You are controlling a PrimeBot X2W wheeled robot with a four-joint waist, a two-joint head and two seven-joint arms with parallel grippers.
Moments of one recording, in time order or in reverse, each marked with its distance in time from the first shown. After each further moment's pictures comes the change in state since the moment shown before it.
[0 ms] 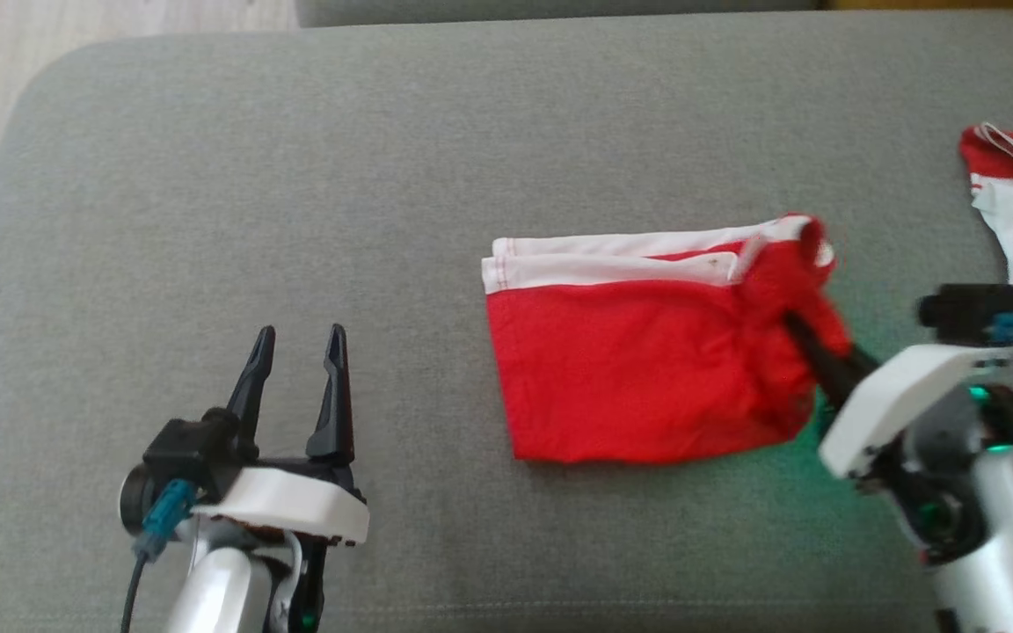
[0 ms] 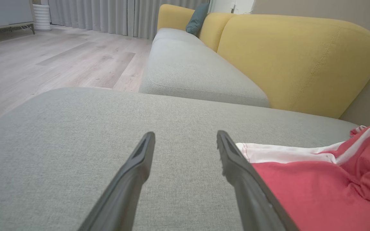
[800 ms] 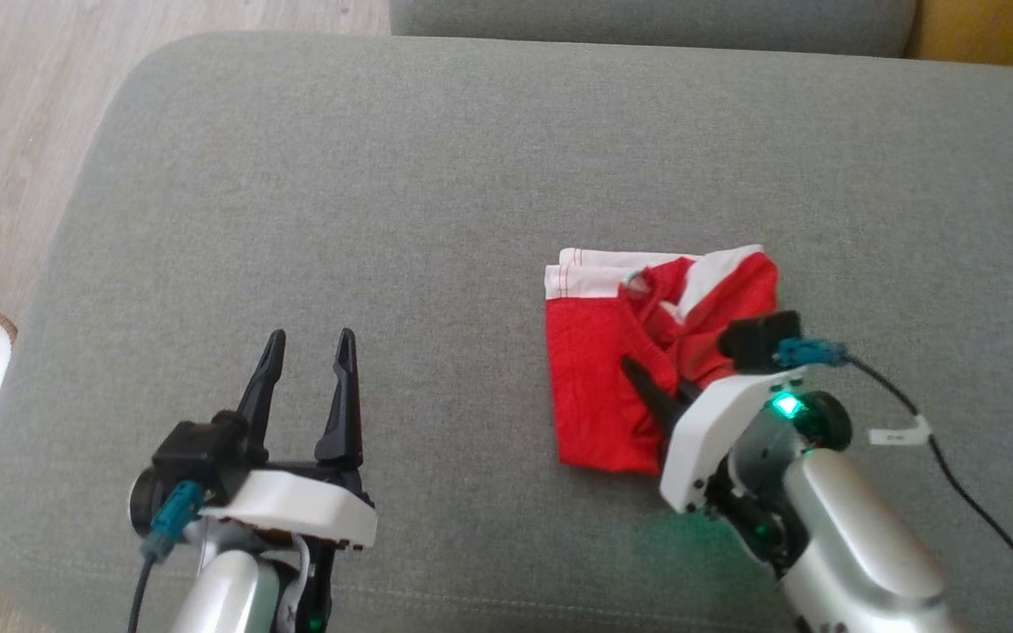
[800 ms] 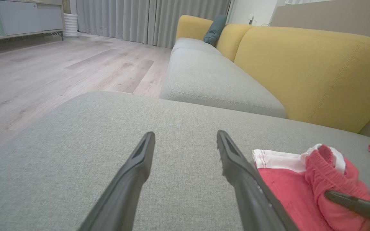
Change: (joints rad) left arm 0.002 -0.001 -0.016 0.003 -0.011 0.002 0.000; right arm -0.127 0.133 0.276 0.280 -0.088 0.000 -0.154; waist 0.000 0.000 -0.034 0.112
